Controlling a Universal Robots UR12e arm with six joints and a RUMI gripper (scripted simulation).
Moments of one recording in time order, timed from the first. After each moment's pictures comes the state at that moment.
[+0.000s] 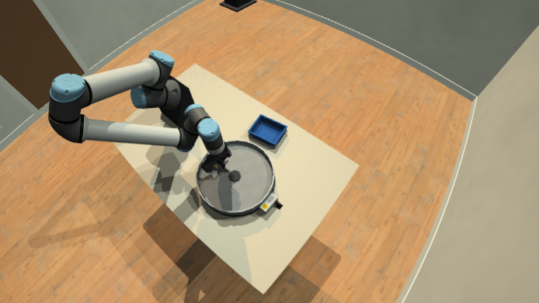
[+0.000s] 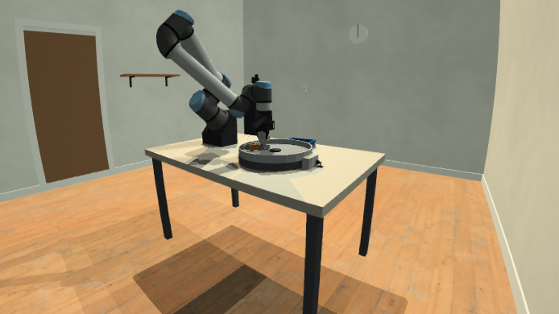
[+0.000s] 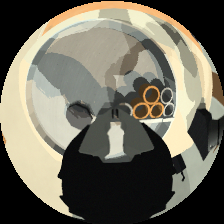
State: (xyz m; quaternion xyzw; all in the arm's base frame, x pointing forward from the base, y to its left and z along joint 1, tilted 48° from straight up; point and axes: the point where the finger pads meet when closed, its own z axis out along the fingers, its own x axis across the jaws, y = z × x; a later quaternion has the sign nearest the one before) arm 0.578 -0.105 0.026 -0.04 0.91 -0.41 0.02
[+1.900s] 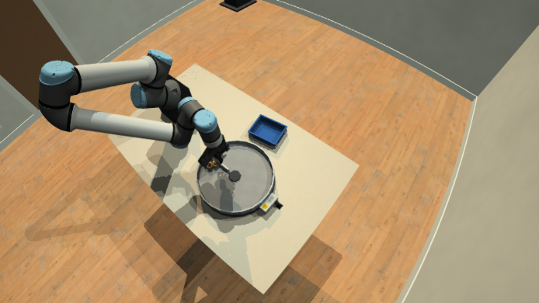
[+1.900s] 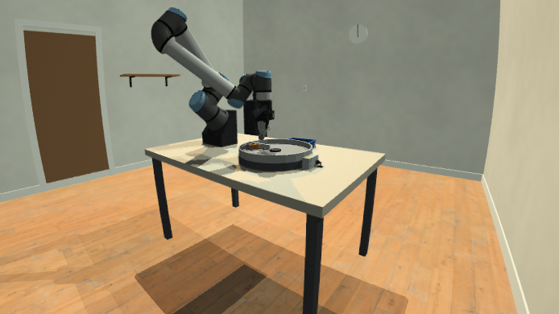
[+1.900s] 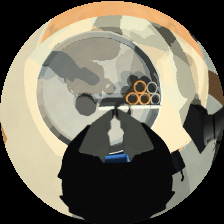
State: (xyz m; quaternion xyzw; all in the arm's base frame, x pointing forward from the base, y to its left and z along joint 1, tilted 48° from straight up) arm 0.572 -0.060 0.064 -0.04 0.91 -0.41 0.02
